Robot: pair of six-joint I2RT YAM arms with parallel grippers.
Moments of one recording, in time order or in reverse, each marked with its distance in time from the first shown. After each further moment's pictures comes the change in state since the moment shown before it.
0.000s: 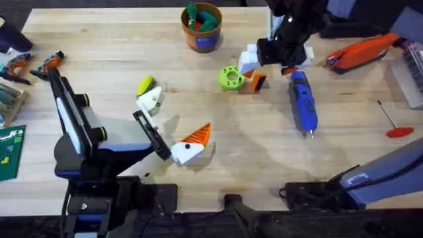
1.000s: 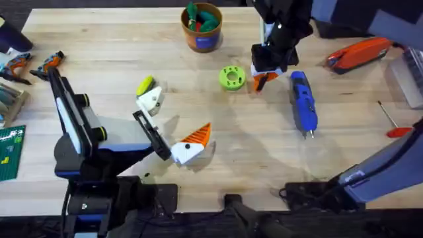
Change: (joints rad) left arm 0.000 0.000 0.000 0.000 0.000 0.000; right arm 0.015 0.063 0.000 0.018 0.004 -0.012
